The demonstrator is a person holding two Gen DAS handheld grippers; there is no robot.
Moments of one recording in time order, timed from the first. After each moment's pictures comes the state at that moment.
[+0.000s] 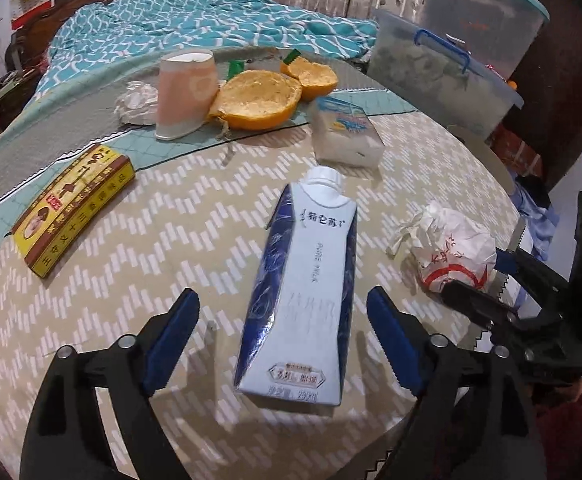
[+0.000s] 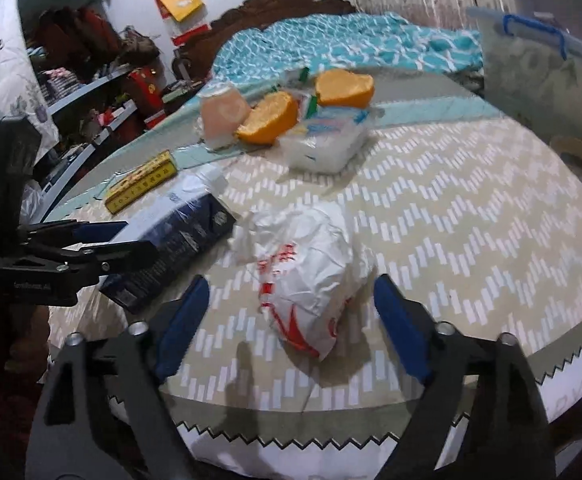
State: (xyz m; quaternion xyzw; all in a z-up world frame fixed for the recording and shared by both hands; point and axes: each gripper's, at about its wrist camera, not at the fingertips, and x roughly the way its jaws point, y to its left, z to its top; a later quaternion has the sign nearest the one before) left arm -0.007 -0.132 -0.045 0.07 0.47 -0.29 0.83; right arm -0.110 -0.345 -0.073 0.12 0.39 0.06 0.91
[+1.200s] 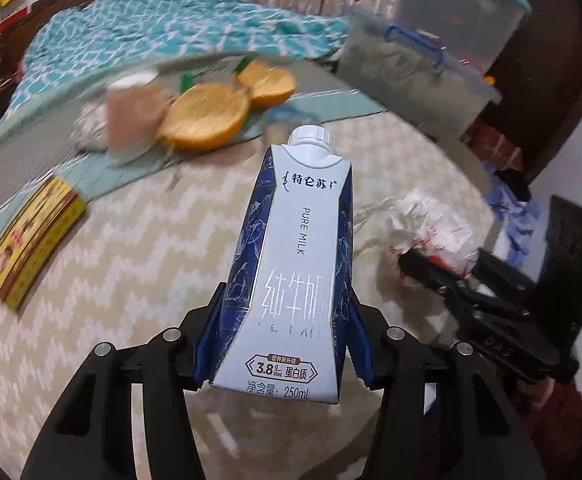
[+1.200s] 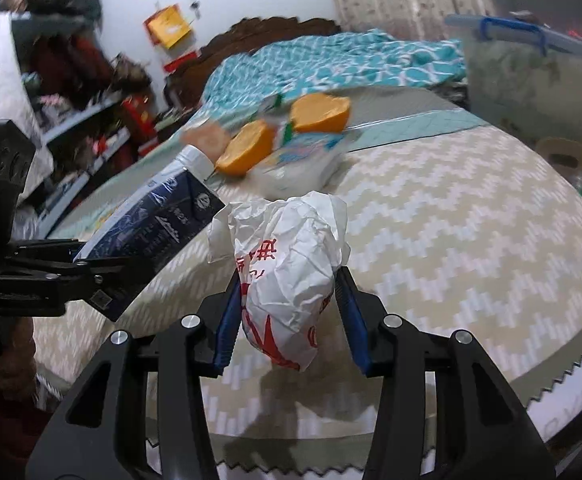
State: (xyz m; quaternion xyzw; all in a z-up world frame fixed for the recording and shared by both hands) left arm -0.005 -0.174 -0.027 0.07 0.47 -0.34 0.81; right arm -0.104 -0.384 -0.077 0.16 0.34 0.03 0.92
